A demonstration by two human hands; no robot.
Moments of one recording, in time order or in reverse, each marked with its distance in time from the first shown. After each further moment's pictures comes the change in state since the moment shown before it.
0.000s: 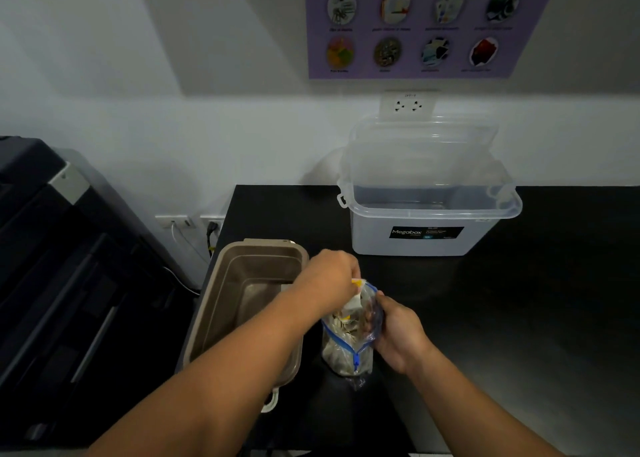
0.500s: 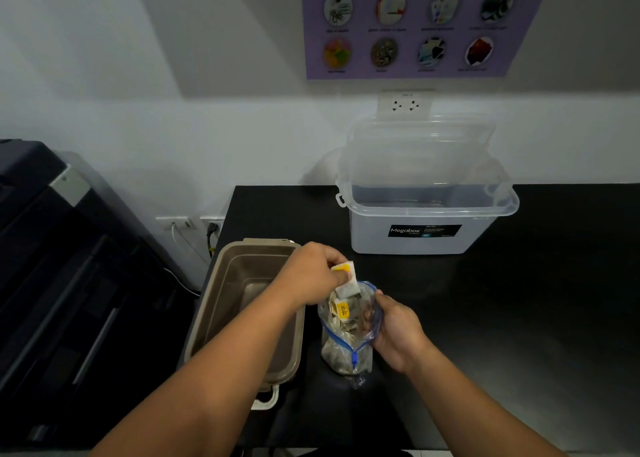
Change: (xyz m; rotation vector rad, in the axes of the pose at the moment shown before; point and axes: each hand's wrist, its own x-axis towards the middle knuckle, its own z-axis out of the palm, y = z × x) left_hand -0.015 -0.025 -0.006 -0.363 0.138 0.002; right_hand 0.001 0.004 -0.001 0.037 -0.031 0.002
